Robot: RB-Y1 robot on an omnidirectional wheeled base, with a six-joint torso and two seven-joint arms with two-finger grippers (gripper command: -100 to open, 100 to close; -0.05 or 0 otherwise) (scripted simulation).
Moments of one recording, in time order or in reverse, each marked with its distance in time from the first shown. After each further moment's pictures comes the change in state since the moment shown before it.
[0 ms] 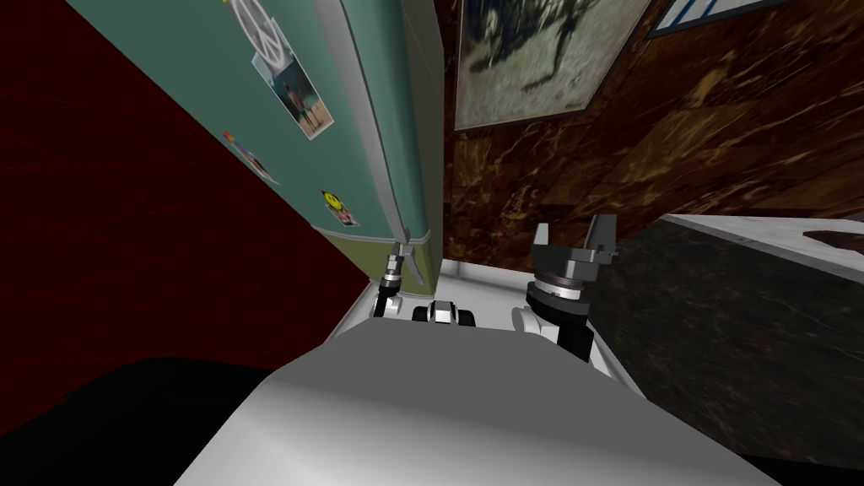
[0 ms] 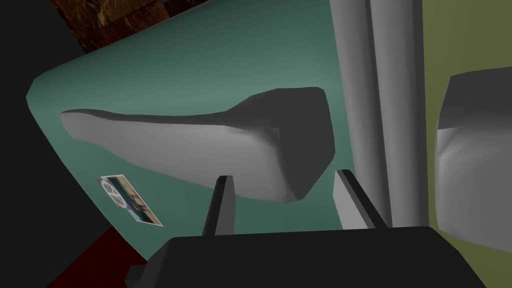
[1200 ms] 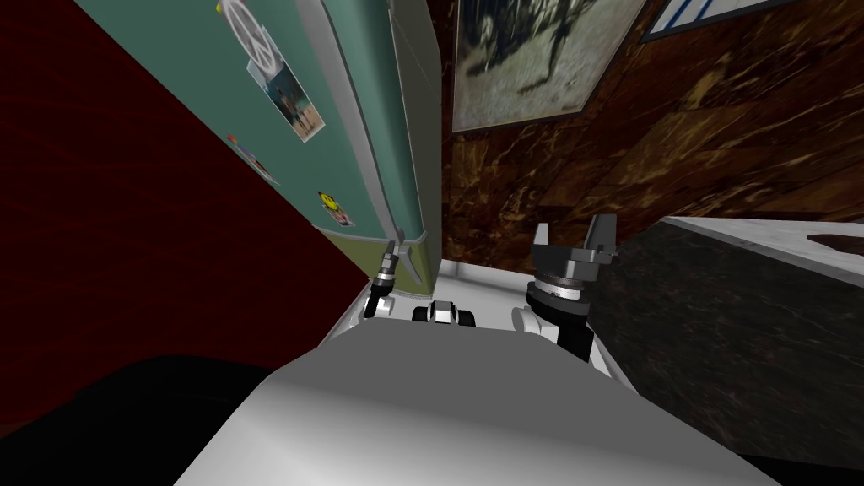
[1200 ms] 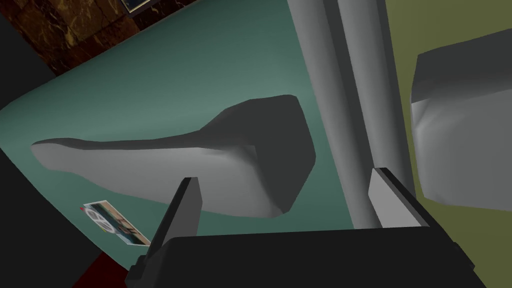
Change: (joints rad) left arm 0.040 0.072 0.040 -0.084 0.011 0.146 0.005; right arm 0.000 0.000 0.000 0.000 0.000 0.000 0.000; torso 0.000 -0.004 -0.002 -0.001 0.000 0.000
